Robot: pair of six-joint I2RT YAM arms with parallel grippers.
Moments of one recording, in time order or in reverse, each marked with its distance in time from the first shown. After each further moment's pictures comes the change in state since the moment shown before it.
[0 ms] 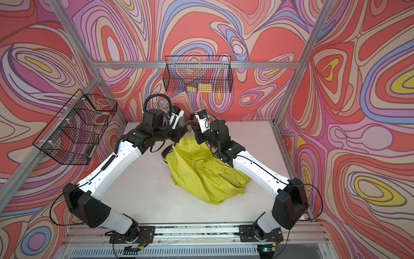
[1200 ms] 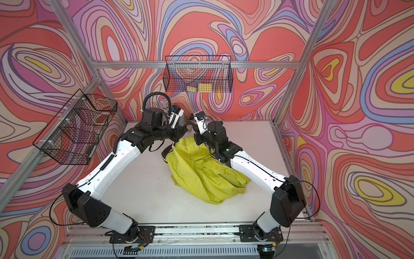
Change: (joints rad) left arm 0.002 0.002 0.035 -0.044 0.015 -0.001; right arm 0.009 0.028 -0.018 0.033 0.046 -0.019
